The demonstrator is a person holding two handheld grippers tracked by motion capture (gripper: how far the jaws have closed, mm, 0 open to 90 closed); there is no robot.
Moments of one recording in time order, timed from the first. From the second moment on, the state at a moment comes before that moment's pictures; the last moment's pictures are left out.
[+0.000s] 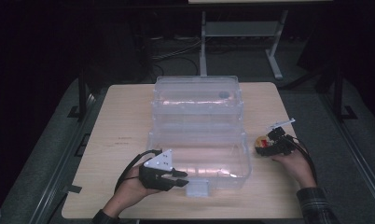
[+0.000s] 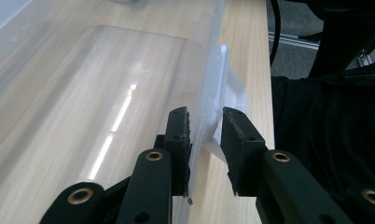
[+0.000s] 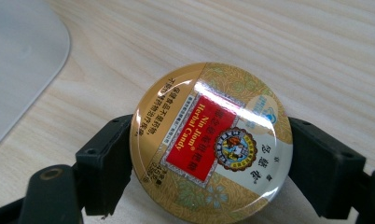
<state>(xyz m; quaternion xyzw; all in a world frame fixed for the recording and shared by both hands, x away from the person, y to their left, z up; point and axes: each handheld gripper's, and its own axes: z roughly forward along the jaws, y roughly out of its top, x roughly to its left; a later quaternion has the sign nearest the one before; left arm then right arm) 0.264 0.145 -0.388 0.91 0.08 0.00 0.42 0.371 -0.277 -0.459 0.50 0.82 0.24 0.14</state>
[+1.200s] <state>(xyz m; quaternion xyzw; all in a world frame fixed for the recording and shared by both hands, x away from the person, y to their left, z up) 0.264 0.145 -0.388 0.91 0.08 0.00 0.42 0.343 -0.285 -0.405 0.47 0.82 0.29 0.14</state>
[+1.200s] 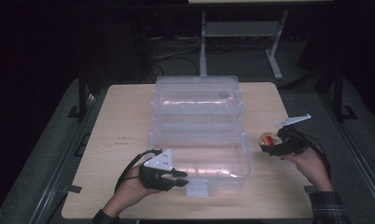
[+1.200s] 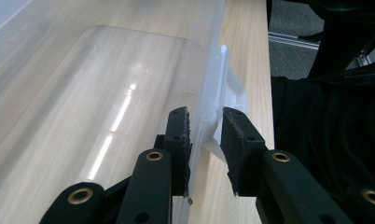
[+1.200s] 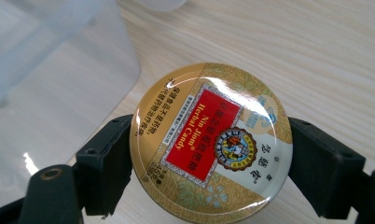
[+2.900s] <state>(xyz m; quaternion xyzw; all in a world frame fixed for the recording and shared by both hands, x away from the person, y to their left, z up) 0.264 0.145 -0.388 0.91 0.08 0.00 0.42 0.286 -0.232 -0.350 0.34 0.87 0.33 0.12</state>
